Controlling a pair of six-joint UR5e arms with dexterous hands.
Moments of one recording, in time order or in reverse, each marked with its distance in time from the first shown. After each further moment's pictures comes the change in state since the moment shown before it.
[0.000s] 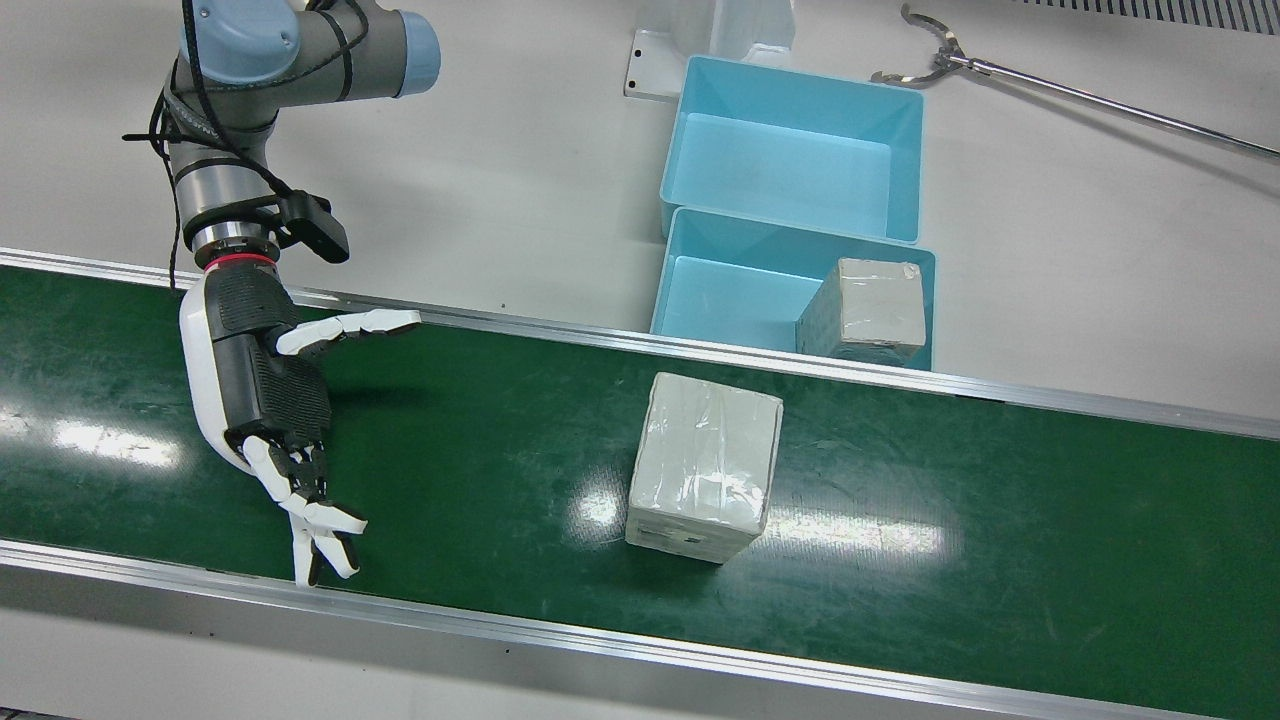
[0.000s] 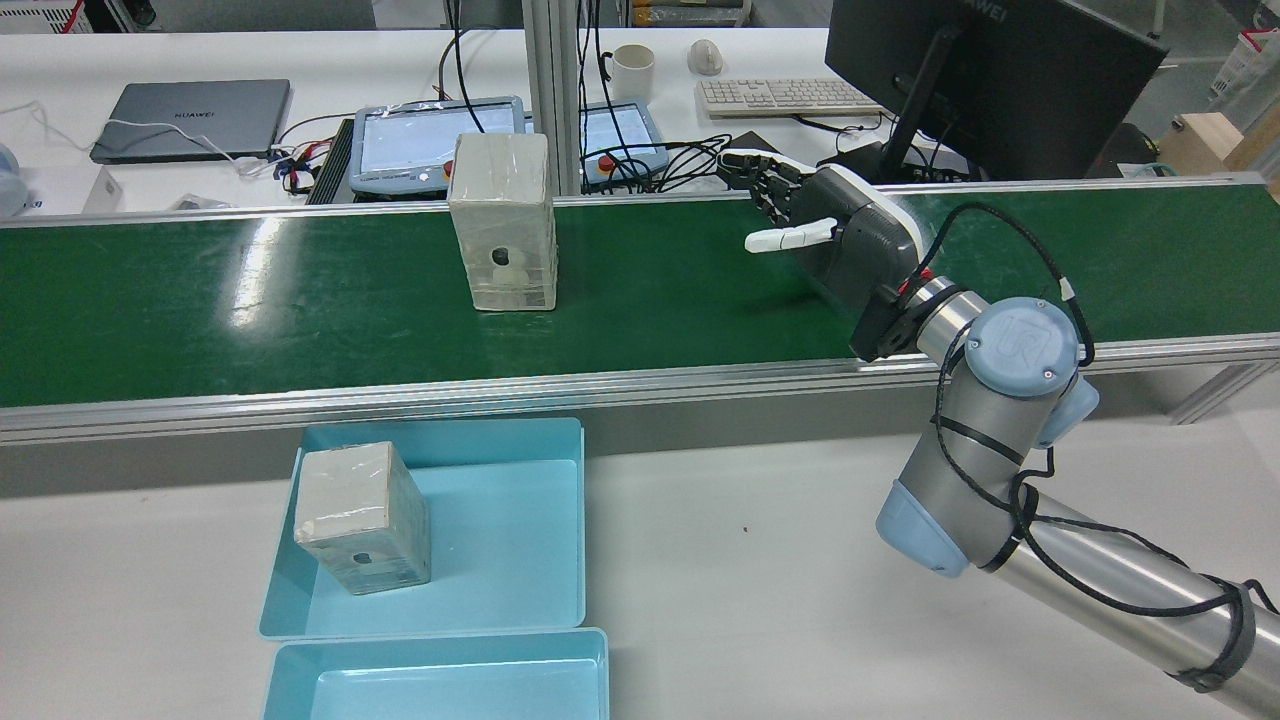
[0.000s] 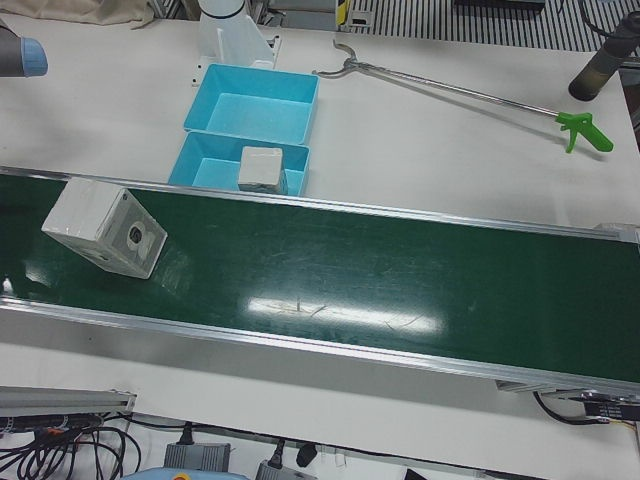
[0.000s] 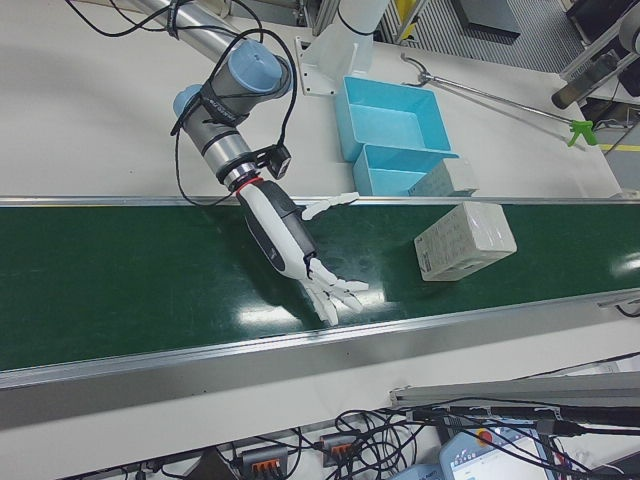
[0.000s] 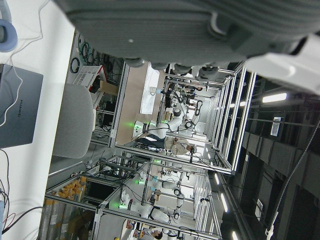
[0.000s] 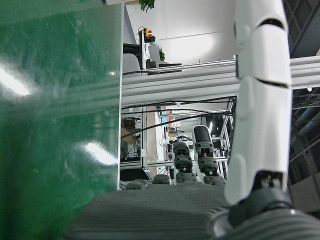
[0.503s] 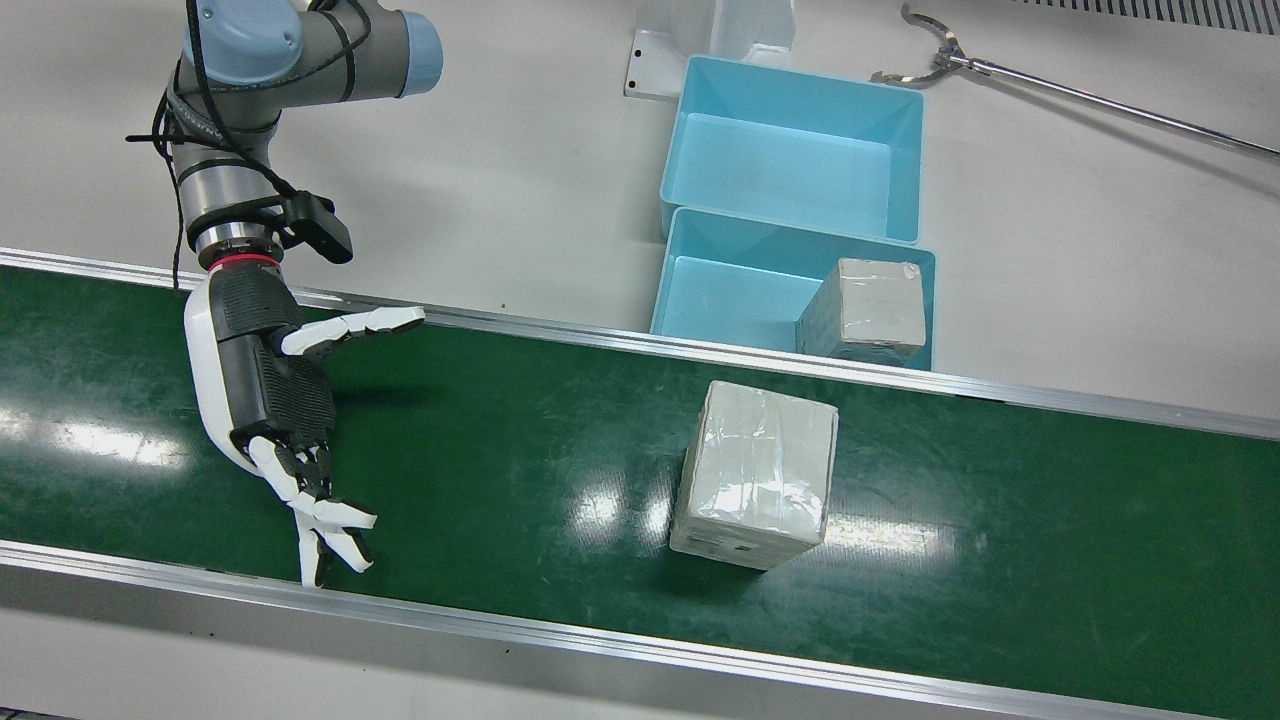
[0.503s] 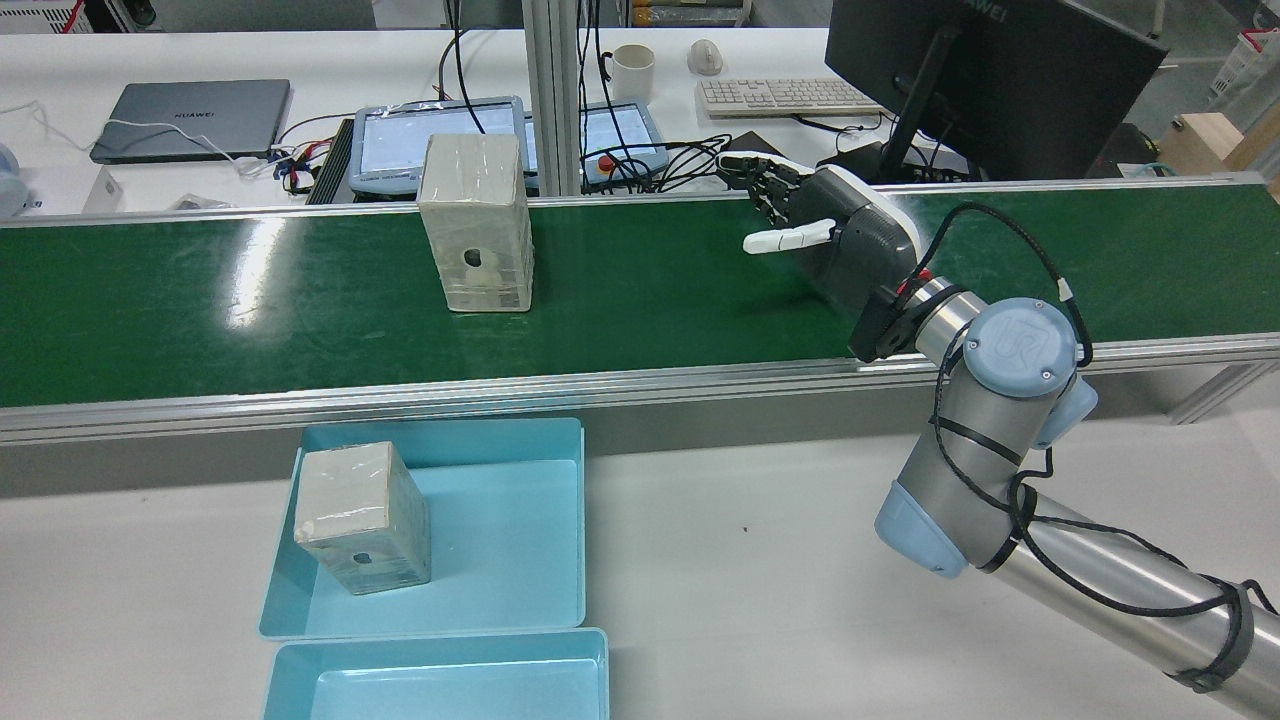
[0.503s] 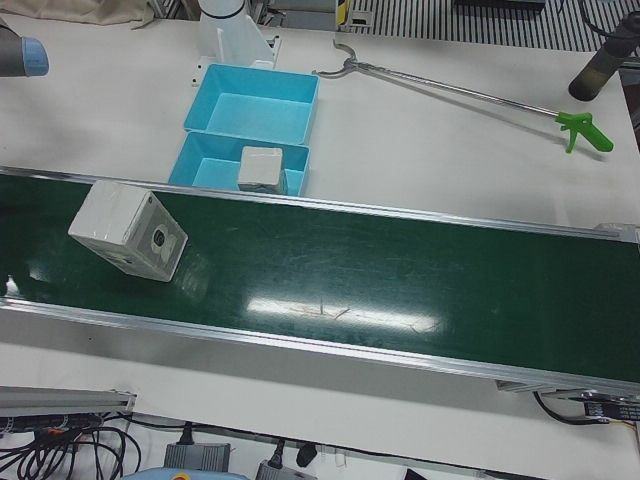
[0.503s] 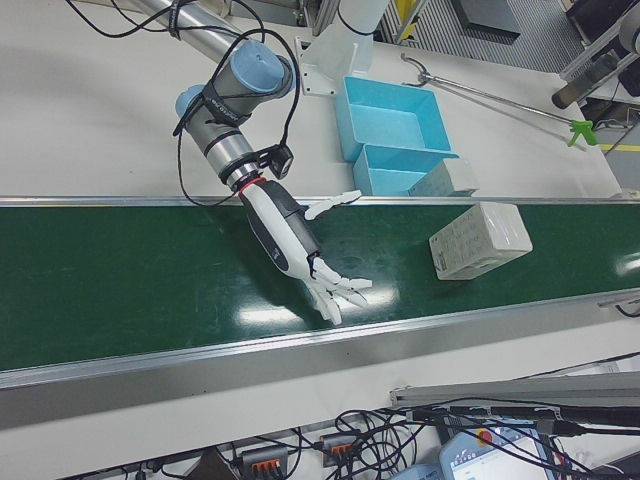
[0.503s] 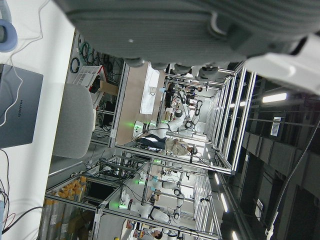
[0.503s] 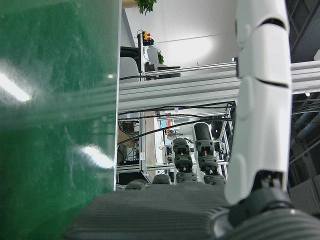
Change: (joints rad) left arm 0.000 0.000 0.000 0.000 0.000 0.000; right arm -0.002 0.008 0.000 0.000 -0.002 -0.003
